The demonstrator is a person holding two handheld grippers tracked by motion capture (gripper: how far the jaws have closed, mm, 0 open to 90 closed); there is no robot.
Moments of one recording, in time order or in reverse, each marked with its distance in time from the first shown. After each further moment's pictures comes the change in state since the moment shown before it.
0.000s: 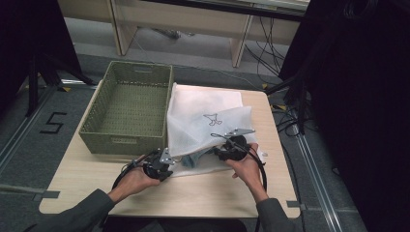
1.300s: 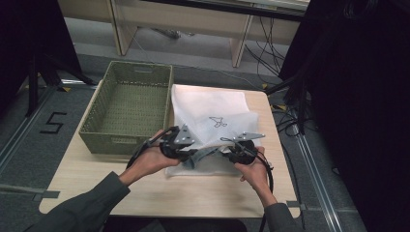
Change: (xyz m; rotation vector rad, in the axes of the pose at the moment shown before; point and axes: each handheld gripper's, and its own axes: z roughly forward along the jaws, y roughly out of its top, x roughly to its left) left arm -0.009 0.073 -0.053 -0.260 0.083 0.116; right arm -0.020 -0.021 -0.006 -0.026 0.050 0.013
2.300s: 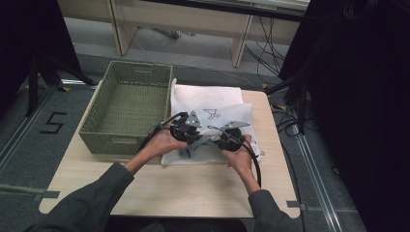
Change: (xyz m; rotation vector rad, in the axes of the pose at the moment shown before) left arm 0.040 0.036 0.054 0.037 -0.064 0.015; right arm 0.001 0.036 0.041 -0.027 -0.065 -0.023
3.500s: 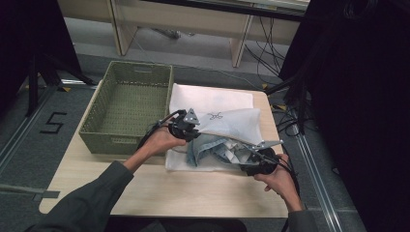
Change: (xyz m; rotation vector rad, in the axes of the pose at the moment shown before) left arm 0.008 0.001 -0.002 -0.002 -0.007 -0.025; right arm -0.038 -0.070 -0.083 0.177 -0.022 -0.038
